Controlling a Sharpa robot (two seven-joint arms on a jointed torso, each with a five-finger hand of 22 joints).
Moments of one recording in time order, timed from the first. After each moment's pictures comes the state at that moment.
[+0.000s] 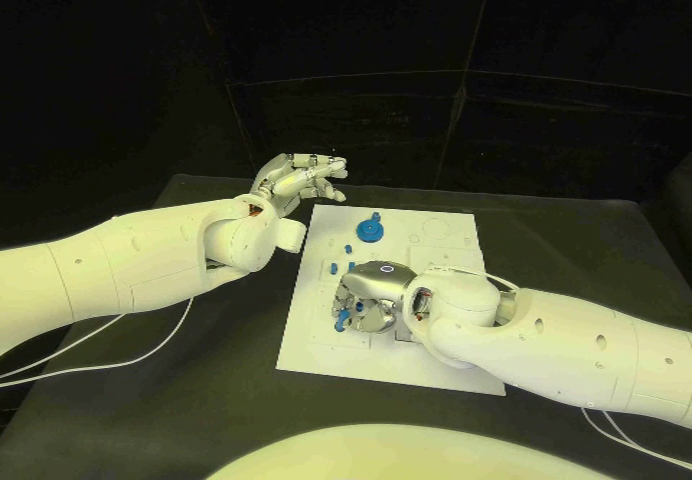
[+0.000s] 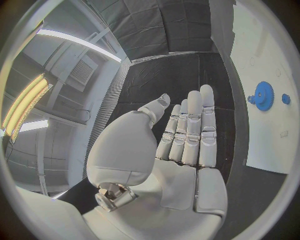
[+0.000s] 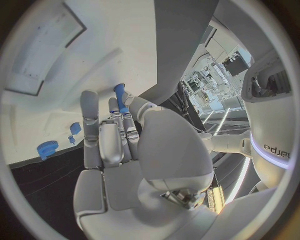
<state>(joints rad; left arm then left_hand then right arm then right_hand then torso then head) 1.19 -0.78 -0.09 1.38 0.07 -0.27 0.46 1.25 -0.04 0.35 -0.06 0.05 0.96 0.20 0.14 0.07 1.00 0.13 0.36 0.08 1.06 0.05 0.89 0.47 0.18 1.08 0.15 0.48 0.48 1.04 -0.53 -0.07 1.59 -1.63 -0.10 -0.15 1.42 -0.05 0.46 -0.04 0.06 1.10 0.15 0.08 0.07 1.16 0.08 0.21 0.06 1.46 -0.01 1.32 1.15 0.17 1.13 0.10 1.09 0.56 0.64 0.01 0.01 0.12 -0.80</state>
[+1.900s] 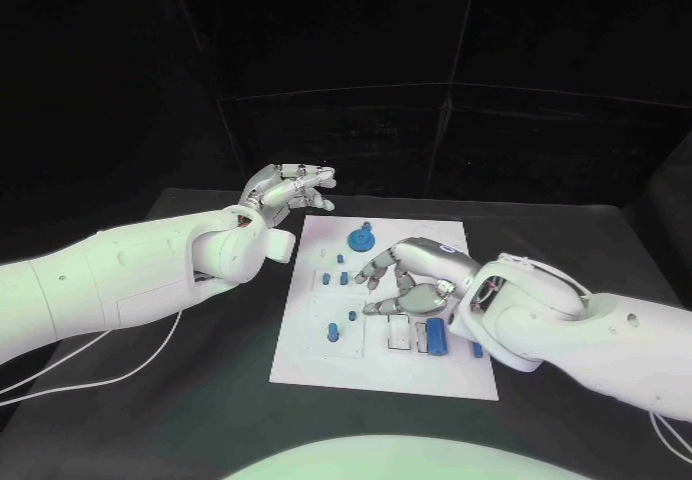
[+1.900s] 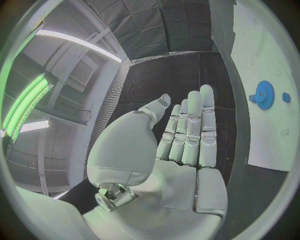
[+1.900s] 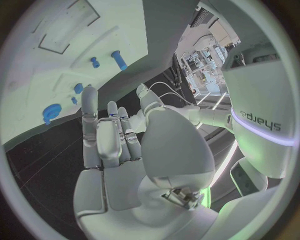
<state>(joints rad) 1.19 -0.79 -0.09 1.38 0.07 -0.27 0.46 1.25 -0.03 0.35 -0.06 0.05 0.96 0.20 0.15 0.07 1.00 0.13 0.36 0.08 1.05 0.06 0.89 0.47 0.18 1.08 0.15 0.48 0.48 1.10 -0.80 -0.05 1.77 -1.43 -0.34 0.01 1.34 -0.08 0.06 0.03 0.24 0.94 0.18 0.11 0.08 1.00 0.11 0.35 0.09 1.46 0.02 1.30 1.10 0.17 1.10 0.12 1.03 0.47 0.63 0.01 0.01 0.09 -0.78</state>
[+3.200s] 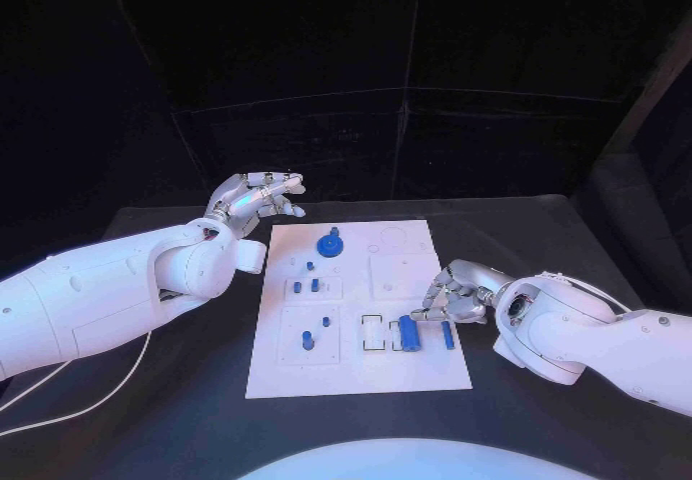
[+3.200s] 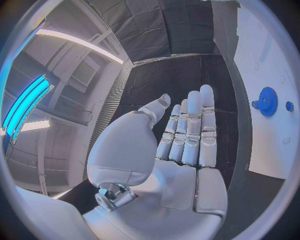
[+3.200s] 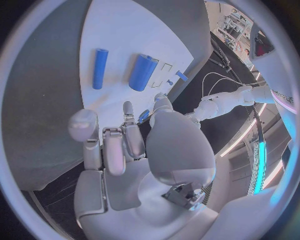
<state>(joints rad) 1.19 -0.79 -0.09 1.38 0.07 -0.27 0.46 1.25 -0.03 0.35 -0.06 0.05 0.96 0.20 0.15 0.07 1.00 0.13 0.36 0.08 1.05 0.06 0.89 0.47 0.18 1.08 0.15 0.48 0.48 1.04 -1.00 -0.07 1.81 -1.28 -0.32 -0.44 1.20 -0.09 -0.18 0.27 0.31 0.94 0.10 0.38 0.16 1.42 0.02 1.39 1.26 1.47 -0.05 1.52 1.31 0.12 1.30 0.06 1.27 0.89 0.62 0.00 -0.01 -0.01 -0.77</state>
